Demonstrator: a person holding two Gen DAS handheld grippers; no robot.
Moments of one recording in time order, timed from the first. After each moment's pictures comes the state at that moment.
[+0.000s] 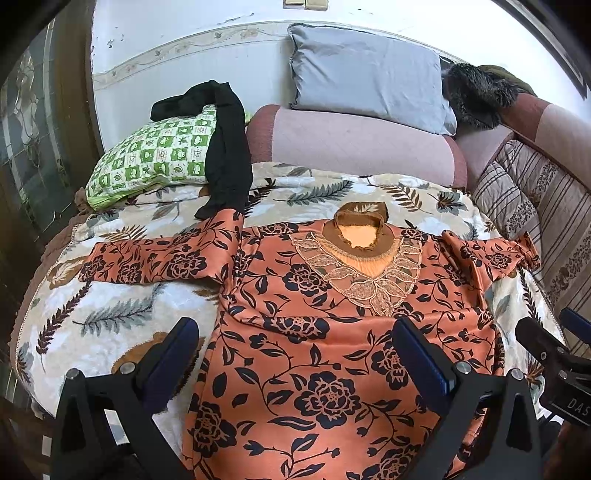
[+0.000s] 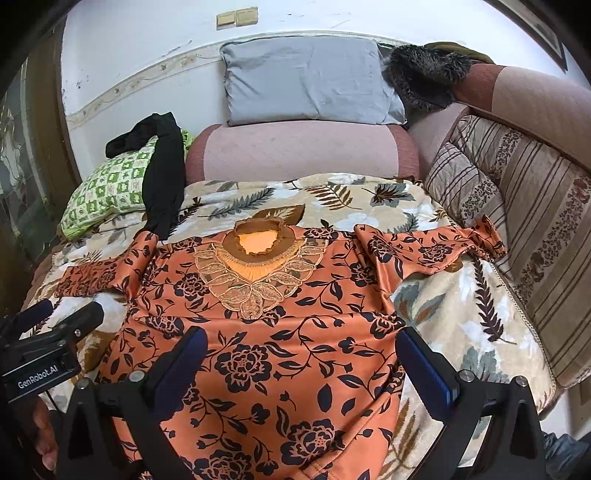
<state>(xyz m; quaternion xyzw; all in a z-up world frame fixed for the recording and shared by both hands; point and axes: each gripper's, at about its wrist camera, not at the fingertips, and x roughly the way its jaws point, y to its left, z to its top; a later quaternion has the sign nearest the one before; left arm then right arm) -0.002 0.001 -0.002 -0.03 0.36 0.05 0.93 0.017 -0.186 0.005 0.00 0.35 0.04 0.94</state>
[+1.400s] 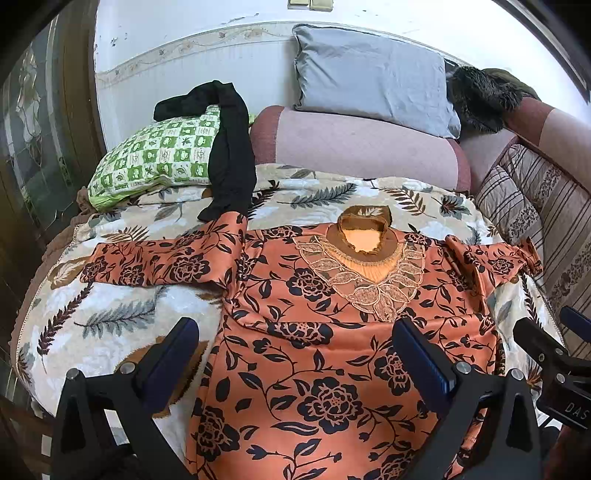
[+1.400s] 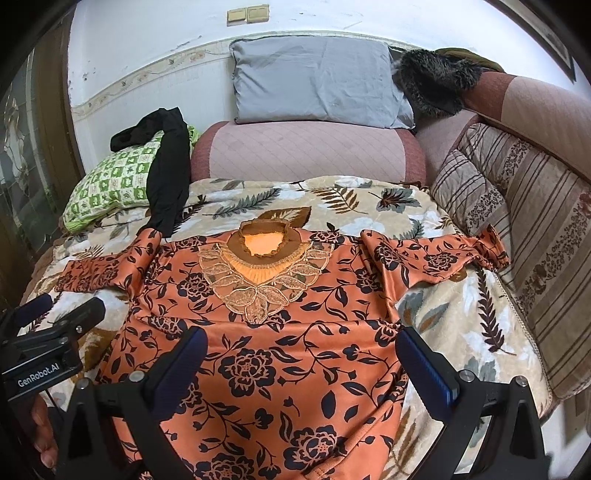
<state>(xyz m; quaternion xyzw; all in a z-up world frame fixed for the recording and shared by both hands) 0.002 0.003 0.002 -0.03 0.36 0.05 0.93 0.023 -0.175 0.010 -0.02 0.35 0.04 0.94</state>
